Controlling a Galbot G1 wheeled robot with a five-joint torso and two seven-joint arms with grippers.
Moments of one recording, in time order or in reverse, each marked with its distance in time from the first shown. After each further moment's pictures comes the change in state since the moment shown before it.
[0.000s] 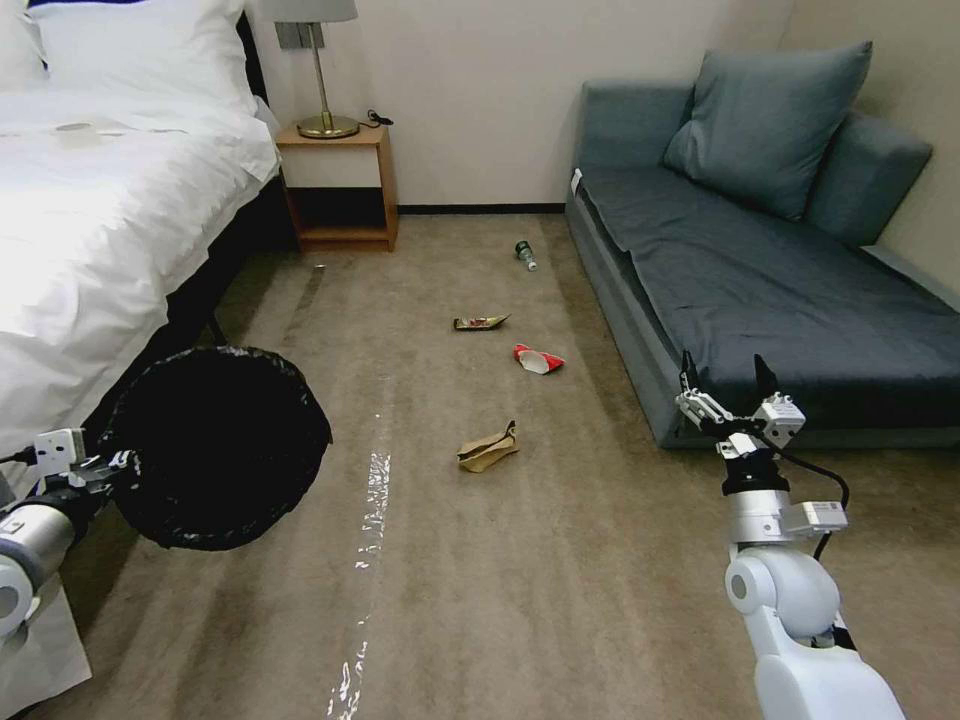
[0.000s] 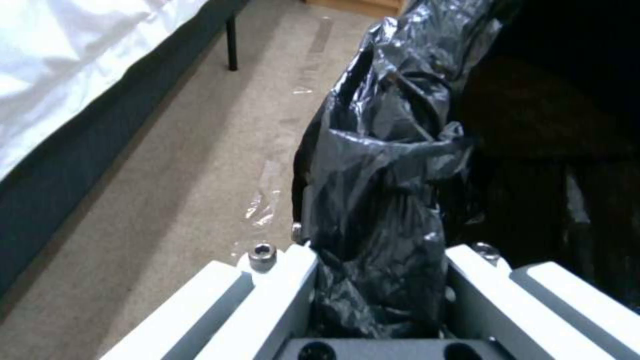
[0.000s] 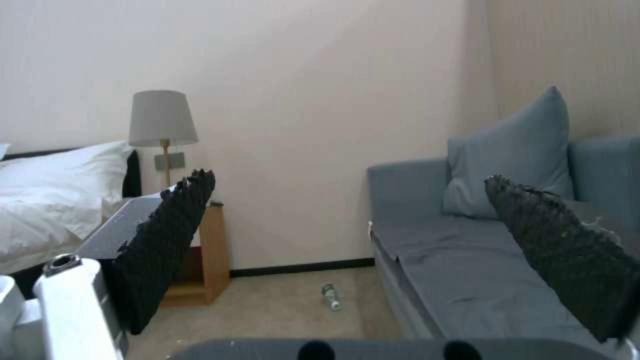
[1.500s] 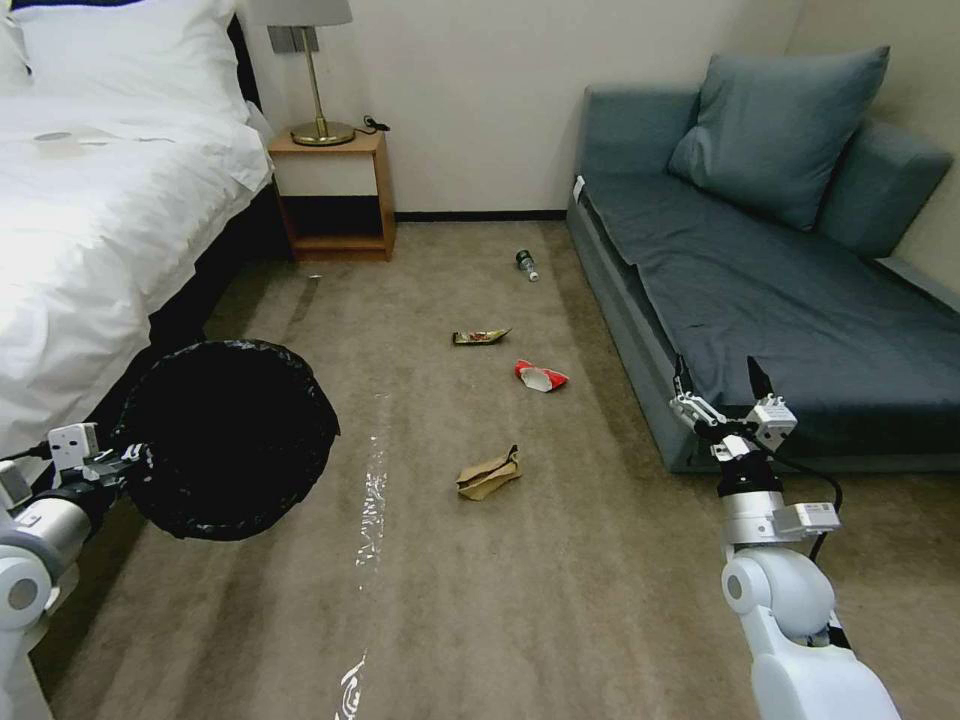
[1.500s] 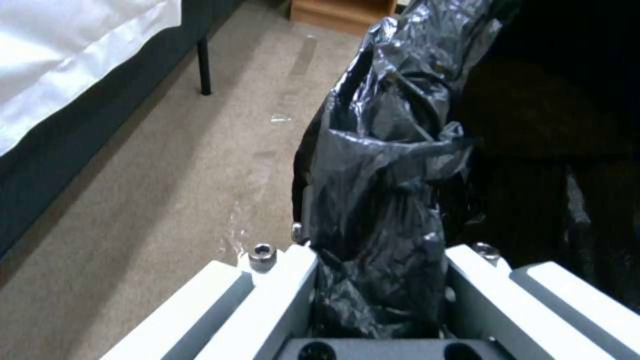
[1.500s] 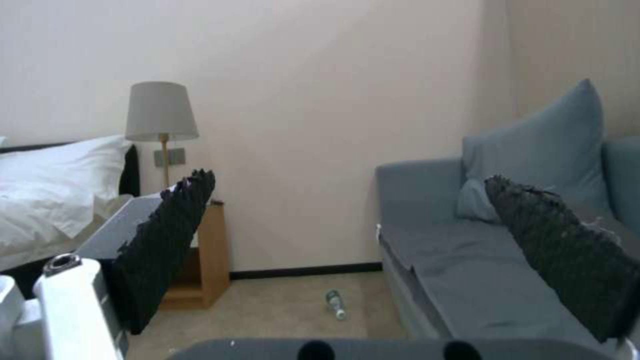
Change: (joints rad) left arm -0.023 0.002 0.031 0.003 -0.024 -0.024 -0.021; right arm 0.007 0.004 -0.017 -0.016 -0.015 0.012 -0.019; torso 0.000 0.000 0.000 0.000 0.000
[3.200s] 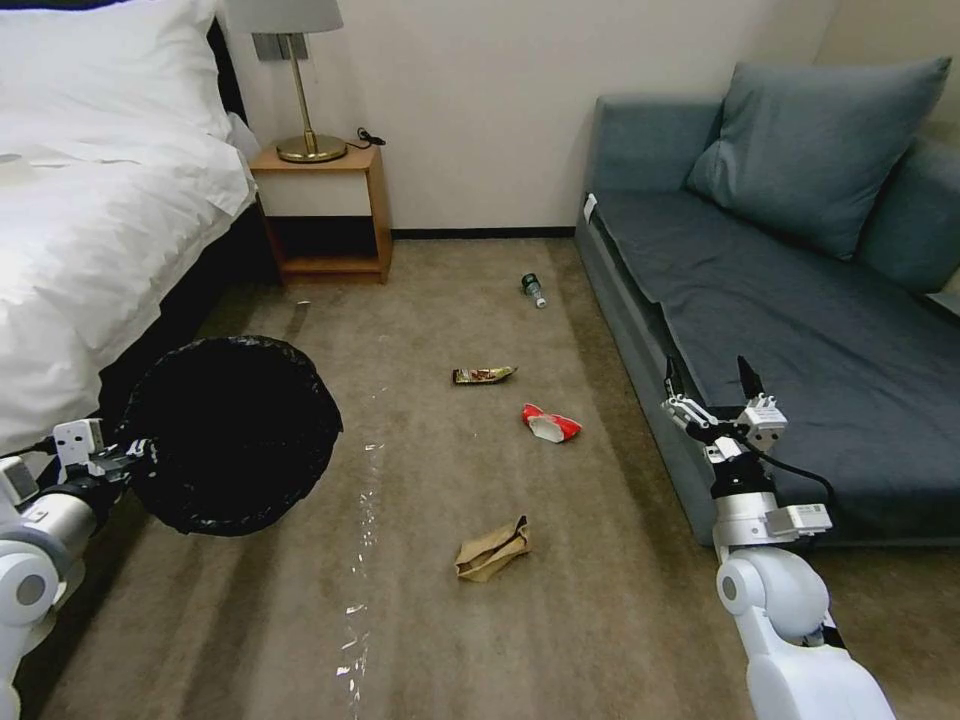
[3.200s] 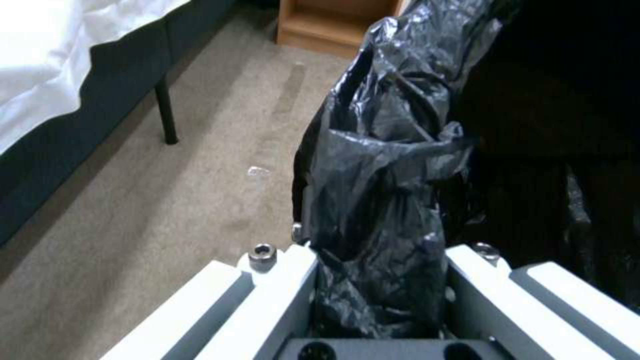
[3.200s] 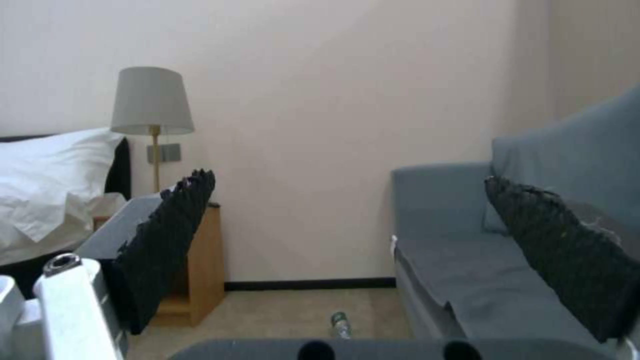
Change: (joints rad) left arm -0.011 0.004 0.020 0.000 0.007 -0.015 -0.007; right arm -0.005 0.000 -0.007 -0.010 -0.021 0.033 -0.034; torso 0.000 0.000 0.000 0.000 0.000
